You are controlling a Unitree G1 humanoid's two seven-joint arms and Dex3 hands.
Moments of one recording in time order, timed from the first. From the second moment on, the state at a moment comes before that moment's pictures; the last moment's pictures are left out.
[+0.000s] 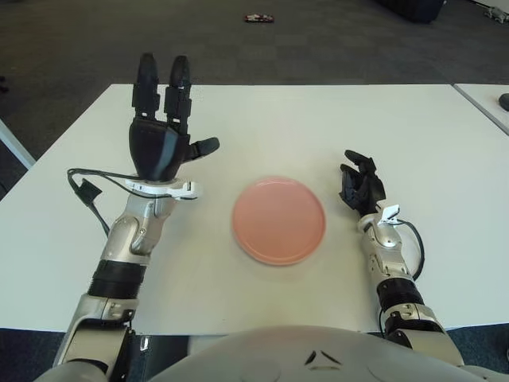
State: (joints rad) left arm -0.16 0.38 -0.05 -0.10 1.04 -0.26 0.63; right arm -0.17 -0.05 -0.11 0.59 0.06 -0.39 0.05
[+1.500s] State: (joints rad) left arm 0.08 0.71 0.20 -0.60 0.84 0.09 -0.55; right arm -0.21 -0.05 -0.12 0.65 0.06 -0.39 0.05
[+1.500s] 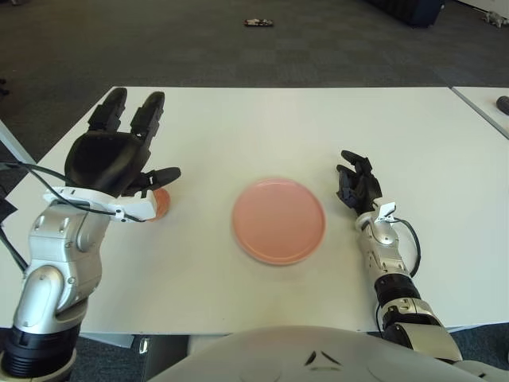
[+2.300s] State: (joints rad) left arm -0.05 0.93 0.15 -0.25 0.58 -0.13 -0.61; right arm -0.22 -0.05 -0.12 0.66 0.06 -0.37 0.05
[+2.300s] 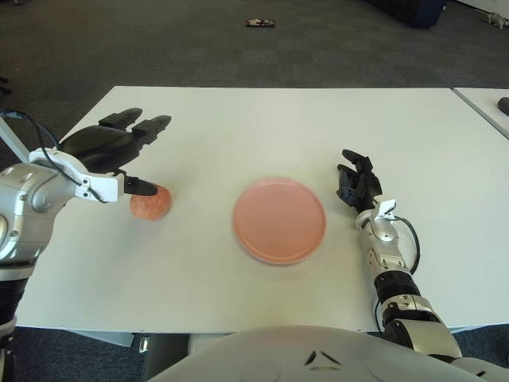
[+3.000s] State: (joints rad) left arm -0.11 0.96 0.03 -0.11 0.65 -0.16 -0.59; right arm -0.23 -0.05 -0.13 0.67 0.06 -0.37 0.05
